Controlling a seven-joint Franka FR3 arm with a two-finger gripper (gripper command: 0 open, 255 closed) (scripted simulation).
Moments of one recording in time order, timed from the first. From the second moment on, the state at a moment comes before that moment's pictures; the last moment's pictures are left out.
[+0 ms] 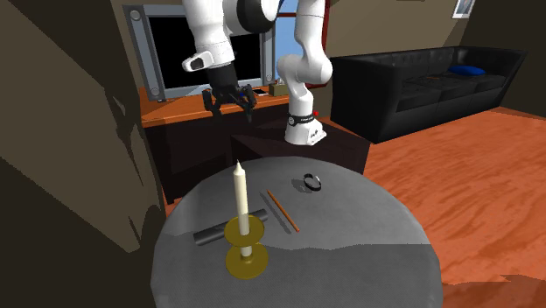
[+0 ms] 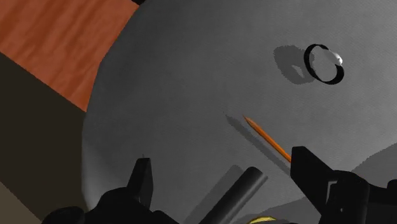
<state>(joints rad) 0.25 -0.13 0.03 -2.24 0.17 2.01 -0.39</state>
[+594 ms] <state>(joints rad) 0.33 0.12 0.12 -2.11 0.18 2.11 -0.58</state>
